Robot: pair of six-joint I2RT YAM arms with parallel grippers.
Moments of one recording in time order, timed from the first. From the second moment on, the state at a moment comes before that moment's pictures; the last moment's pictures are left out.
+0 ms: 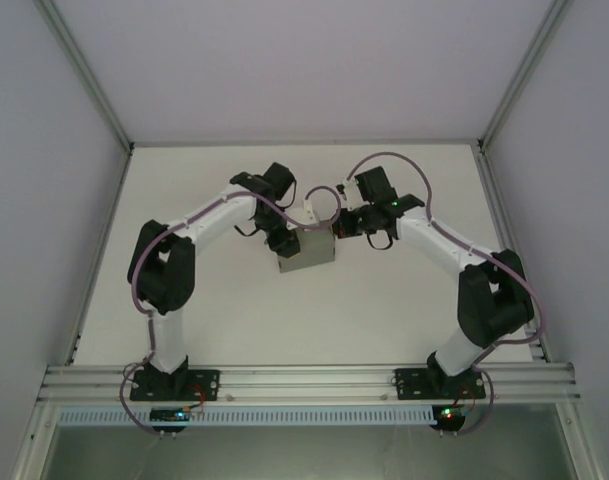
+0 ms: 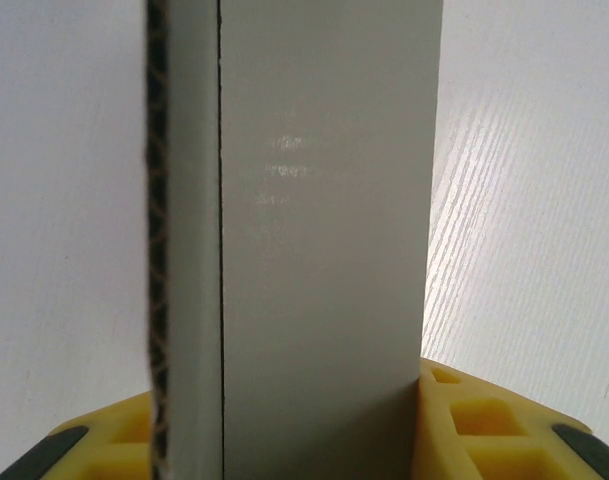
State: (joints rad) left arm -0.60 1.94 1.60 -1.01 0.34 0.62; right arm 0.46 1.61 1.19 -0.49 -0.33 0.26
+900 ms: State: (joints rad) left arm -0.60 1.94 1.60 -0.97 0.29 0.58; right arm 0.64 1.50 0.79 0.13 0.09 0.21
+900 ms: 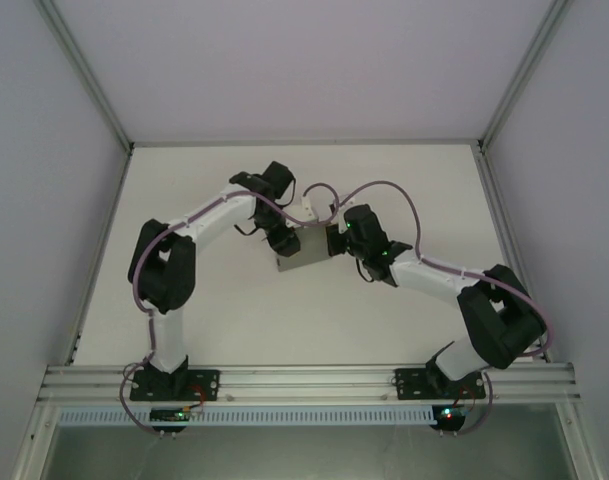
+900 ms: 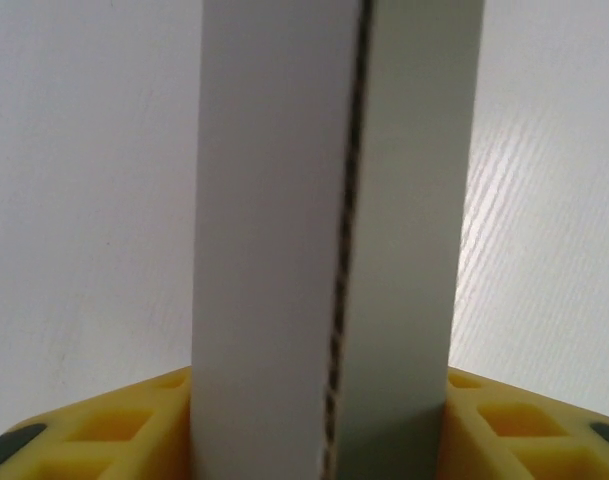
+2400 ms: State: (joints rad) left arm -0.52 1.48 1.14 -0.68 0.10 0.21; right arm 0.70 1.50 0.89 -0.09 0.13 0.27
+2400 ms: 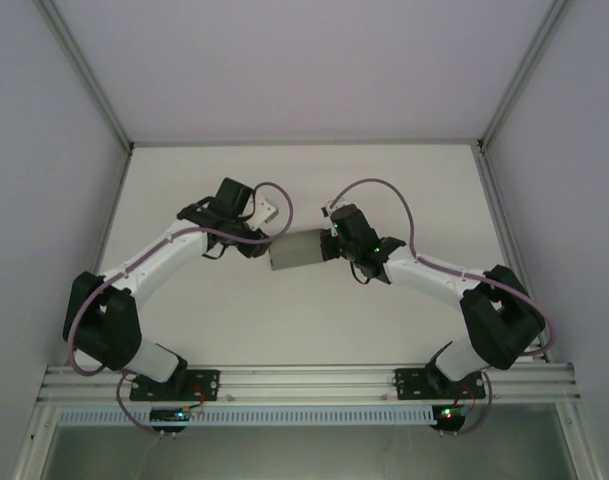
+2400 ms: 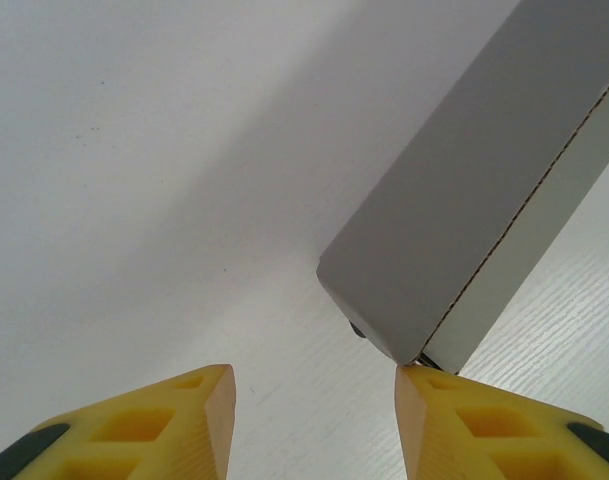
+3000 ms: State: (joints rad) left arm -0.52 1.40 1.12 -0.69 0.14 0.20; right arm 0.70 1.51 0.92 -0.14 0.12 0.27
